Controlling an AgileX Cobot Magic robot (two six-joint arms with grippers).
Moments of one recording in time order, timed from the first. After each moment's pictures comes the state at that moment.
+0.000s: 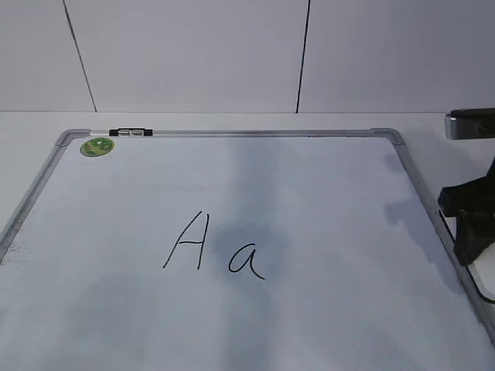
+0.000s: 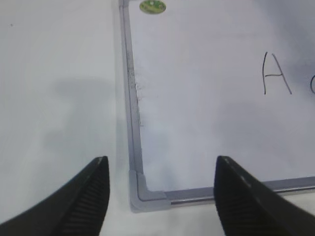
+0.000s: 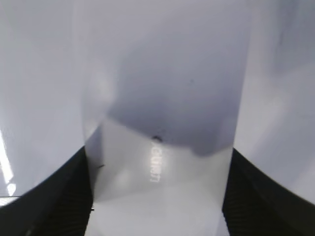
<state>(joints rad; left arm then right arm) -0.12 0.18 -0.53 -0.06 1.07 -0.05 0.22 1.54 -1.07 -0.05 1.20 0.22</state>
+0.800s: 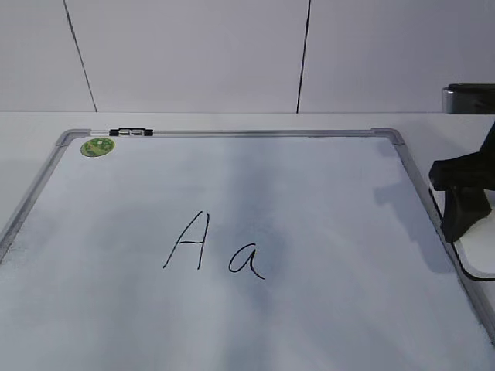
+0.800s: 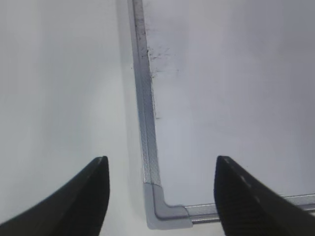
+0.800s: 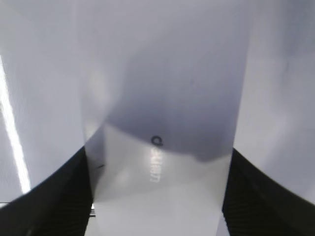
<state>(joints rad) -0.12 0.95 -0.73 0.00 0.95 -0.05 0.22 1.54 -1.15 -0.02 1.22 0.22</state>
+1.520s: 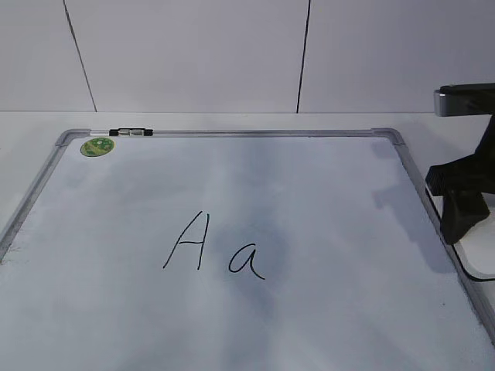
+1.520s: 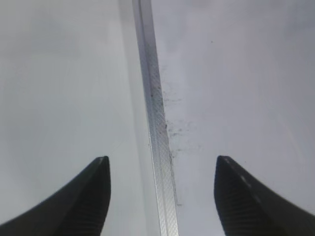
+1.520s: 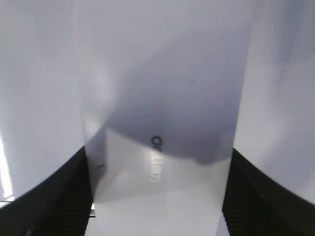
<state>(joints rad) -0.12 1.47 -1.06 0.07 0.91 -0.07 0.25 1.54 -1.15 -0.06 1.22 0.22</state>
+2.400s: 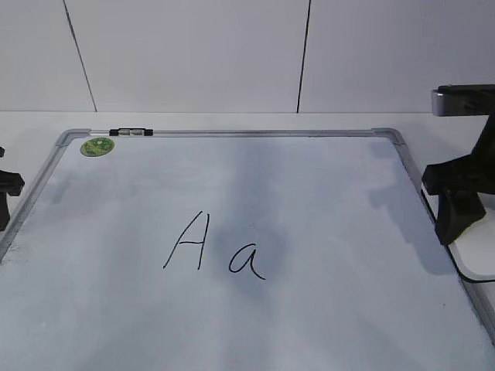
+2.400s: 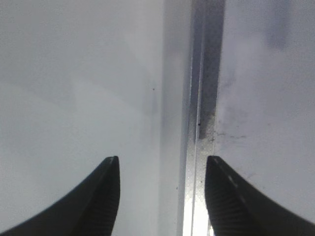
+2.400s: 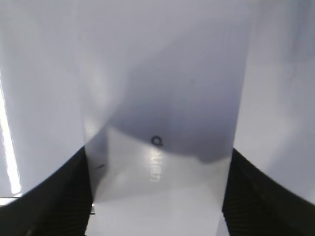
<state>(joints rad) -0.03 1.77 -1.09 0.08 0.80 -0.13 0.25 1.54 -1.15 -0.03 1.22 0.21</state>
